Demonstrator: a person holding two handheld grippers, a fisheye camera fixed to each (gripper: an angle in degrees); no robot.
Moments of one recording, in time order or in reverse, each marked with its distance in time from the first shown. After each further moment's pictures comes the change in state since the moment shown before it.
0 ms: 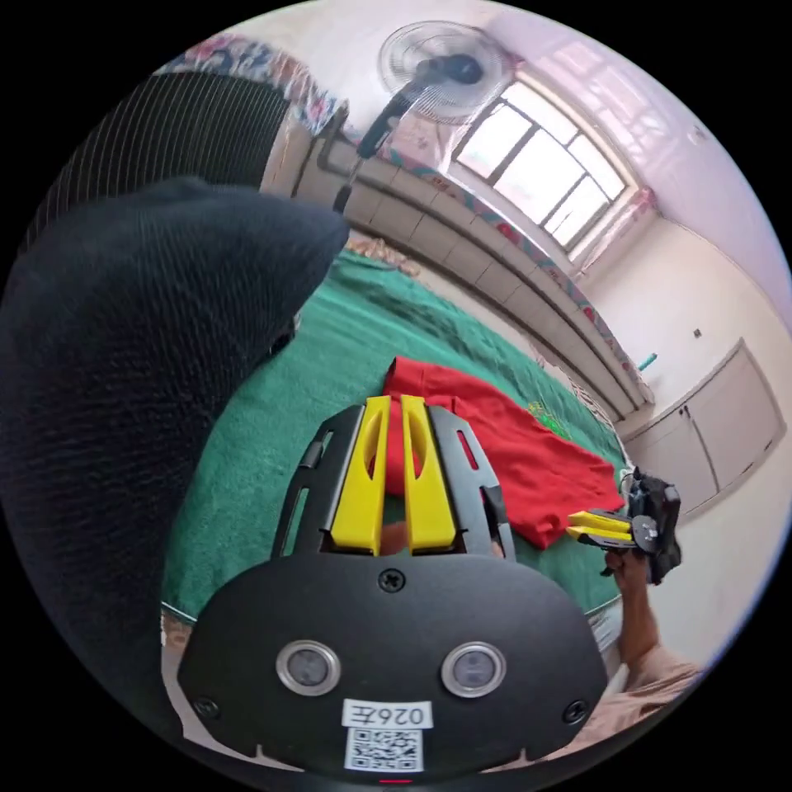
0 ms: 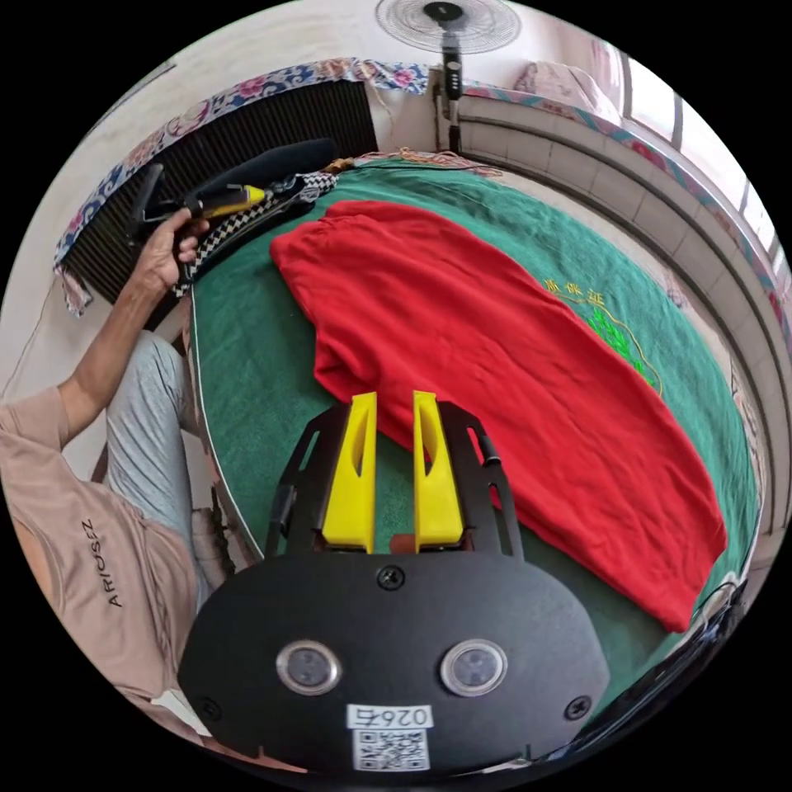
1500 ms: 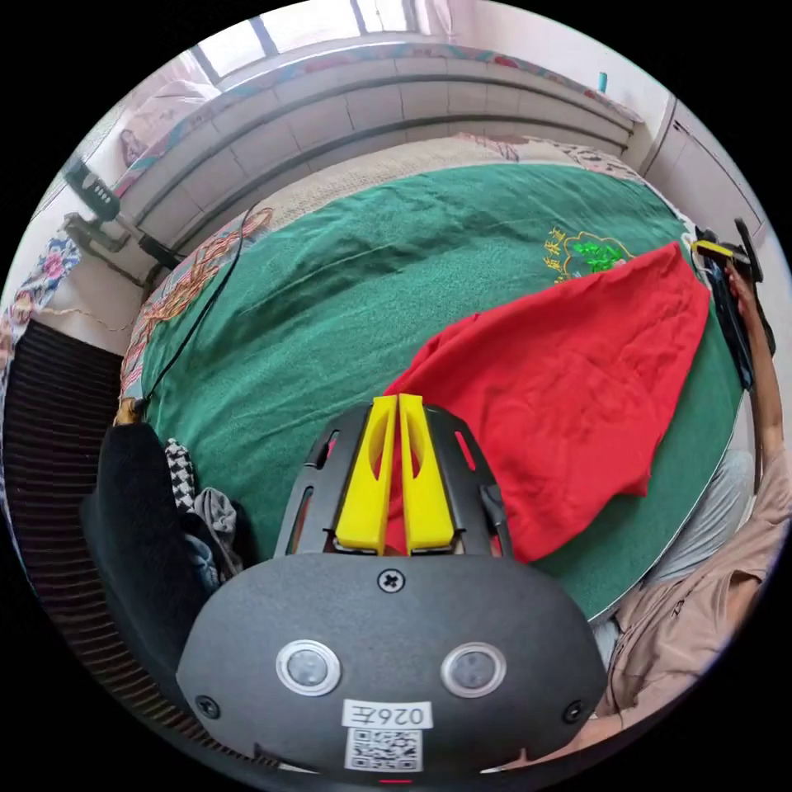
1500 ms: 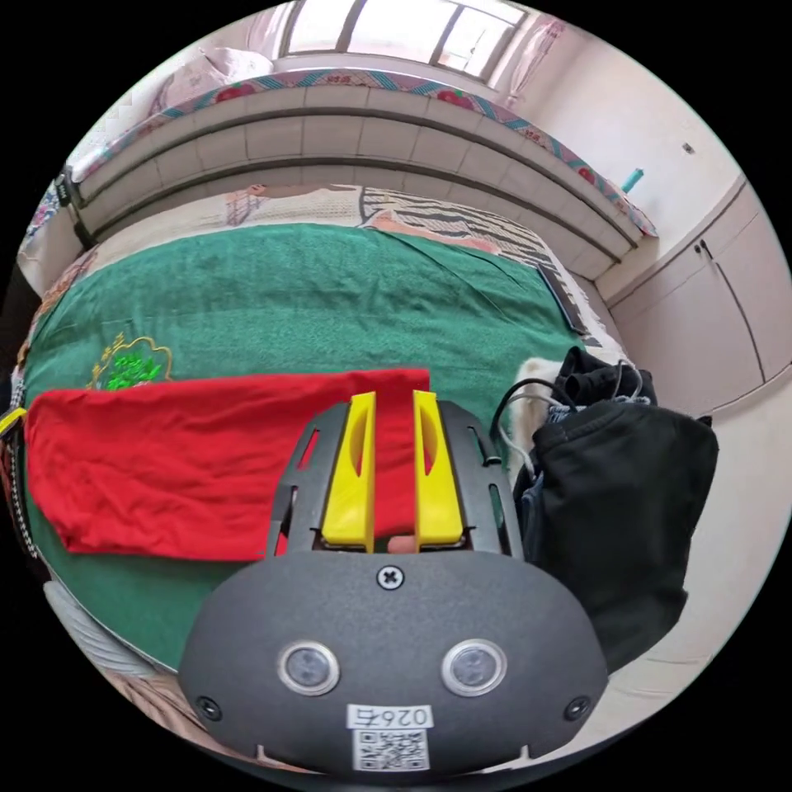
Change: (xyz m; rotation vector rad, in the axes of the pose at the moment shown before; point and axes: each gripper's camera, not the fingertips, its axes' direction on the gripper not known) left arm 0.082 -0.115 0.190 -0.533 -0.223 0.562; right arm 0.272 0.051 -0.117 -0.110 0.602 0.780
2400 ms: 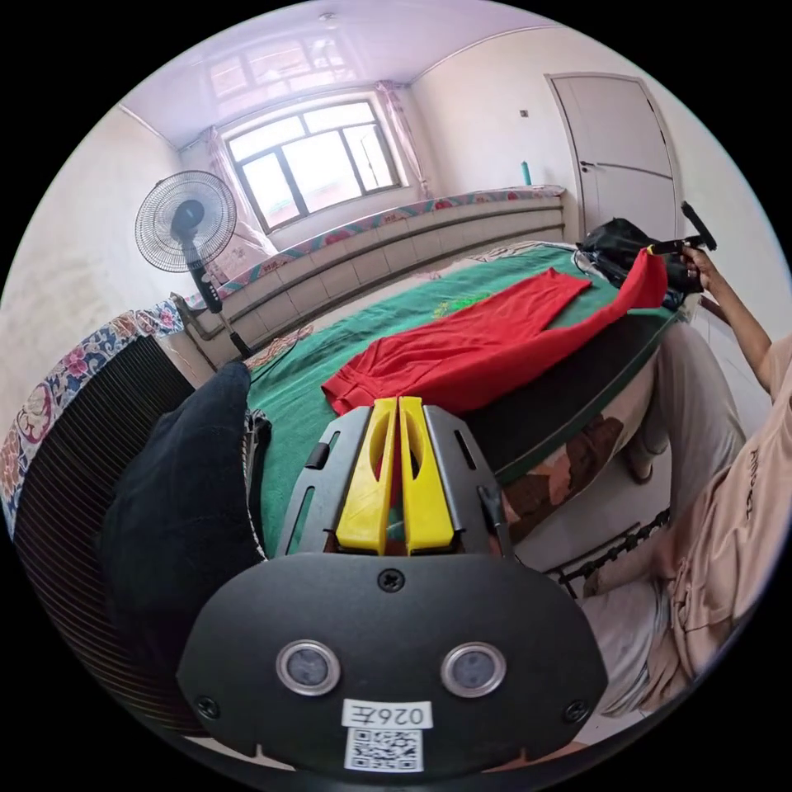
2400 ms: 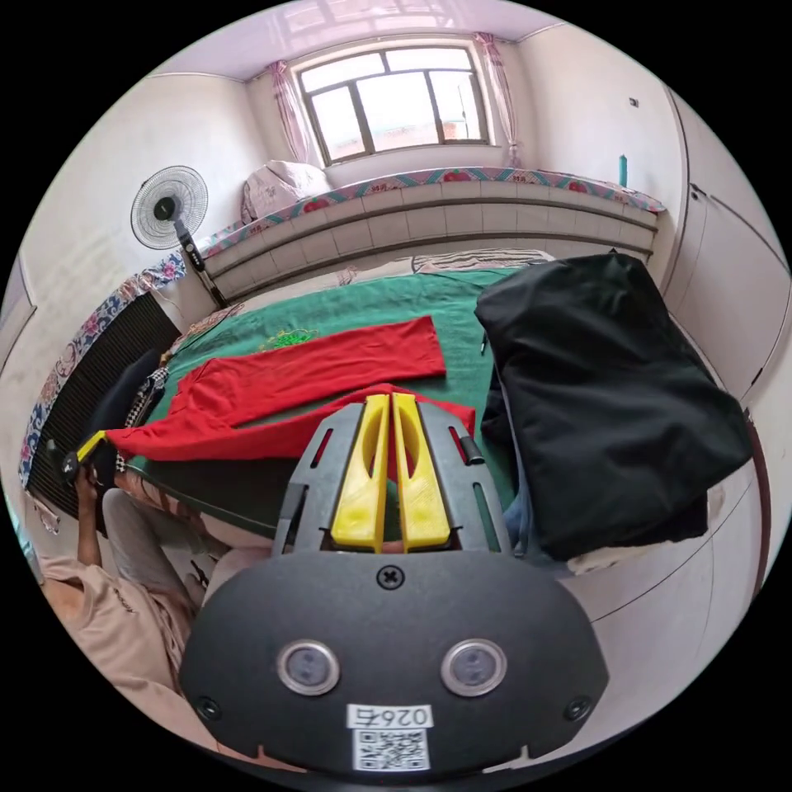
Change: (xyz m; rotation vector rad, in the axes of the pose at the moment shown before) left arm 0.196 0.318 -0.264 0.548 -0.104 0.113; right arm 0.156 0.392 -0.107 0.311 -0.392 0.061
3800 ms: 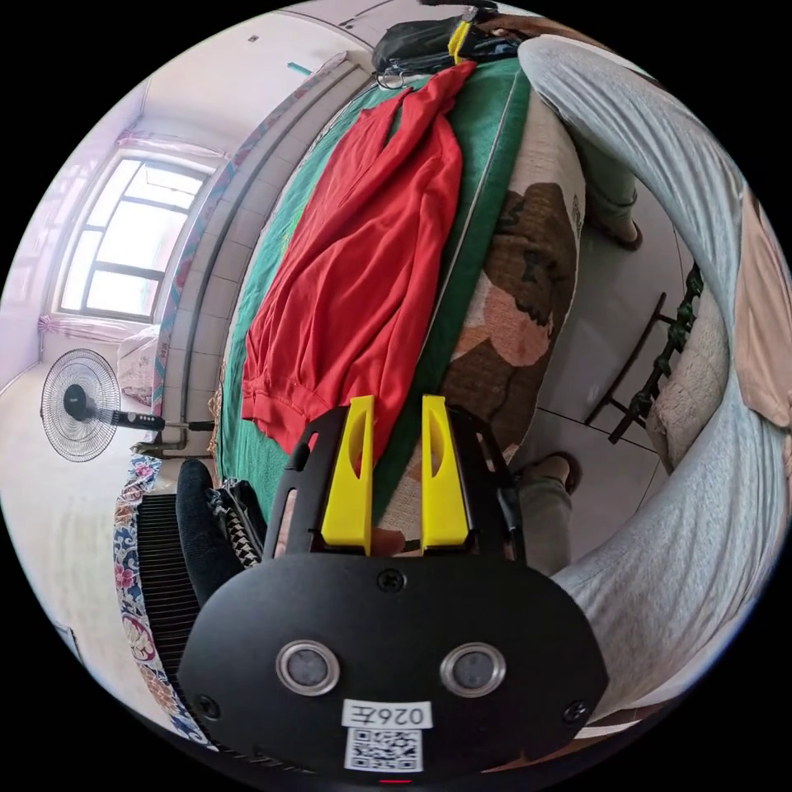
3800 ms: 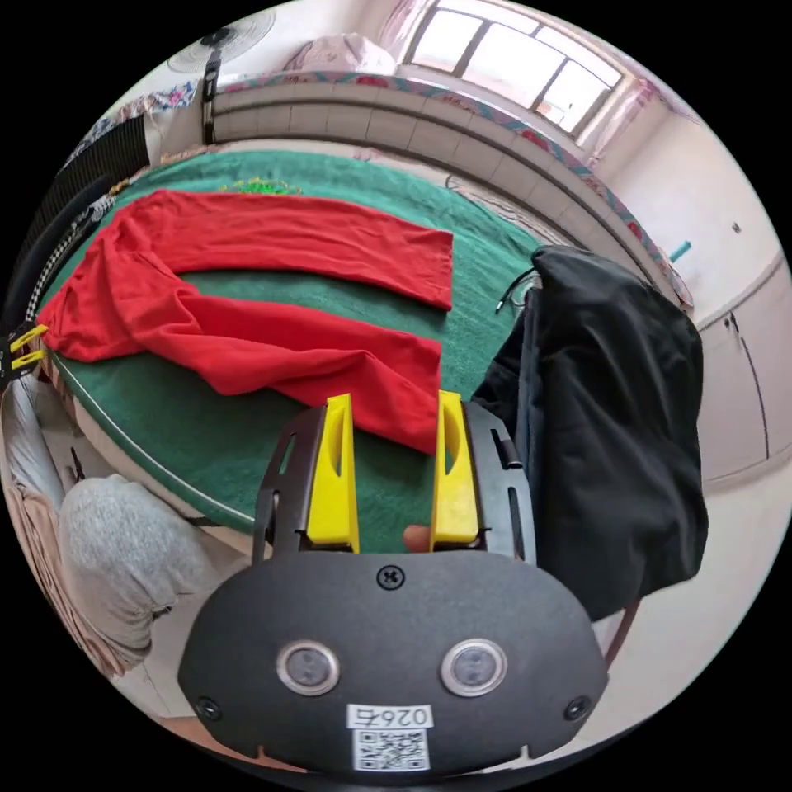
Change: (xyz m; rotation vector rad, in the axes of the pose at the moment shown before) left arm 0.228 -0.084 0.055 -0.315 -0.058 0.733; right arm 0.101 0.099 0.201 -0.302 0.289 -0.393
